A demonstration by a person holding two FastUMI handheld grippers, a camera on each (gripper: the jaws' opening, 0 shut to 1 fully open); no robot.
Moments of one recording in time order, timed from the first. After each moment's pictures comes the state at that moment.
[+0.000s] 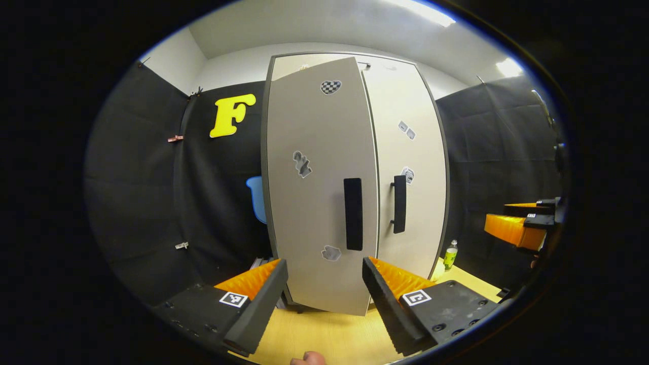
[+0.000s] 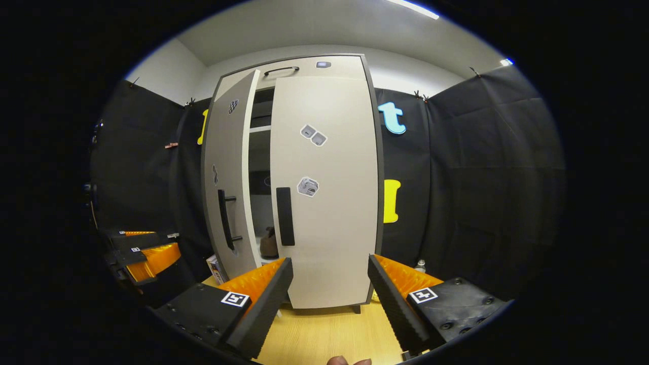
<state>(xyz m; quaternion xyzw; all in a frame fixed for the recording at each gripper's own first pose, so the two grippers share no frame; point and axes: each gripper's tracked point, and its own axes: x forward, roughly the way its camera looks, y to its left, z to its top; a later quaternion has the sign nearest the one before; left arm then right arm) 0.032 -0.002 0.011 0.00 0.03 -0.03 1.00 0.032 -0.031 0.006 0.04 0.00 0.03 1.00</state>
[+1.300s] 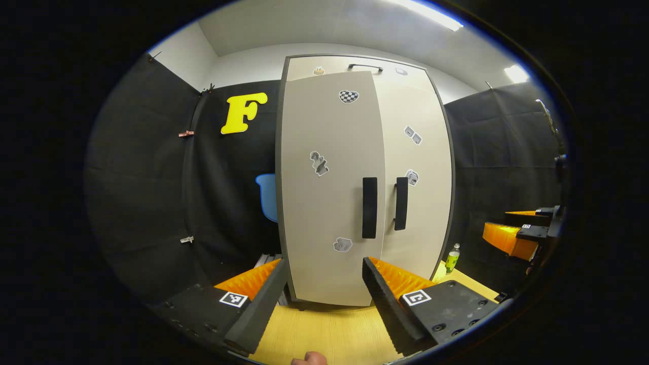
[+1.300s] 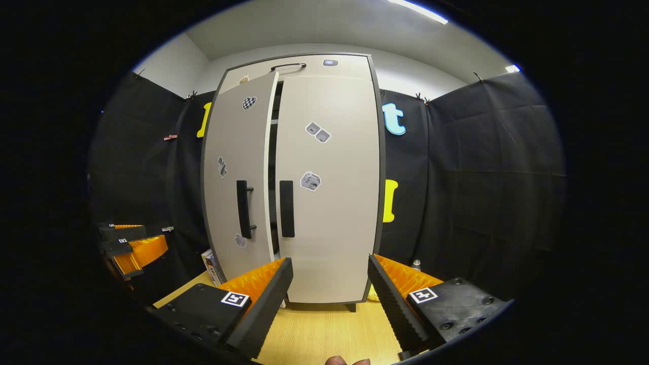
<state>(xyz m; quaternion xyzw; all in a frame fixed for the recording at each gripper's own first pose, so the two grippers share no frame) 0.024 0.014 0.007 -0.01 0.03 -0.02 1.00 0.028 -0.025 -0.001 0.02 0.01 0.02 1.00</state>
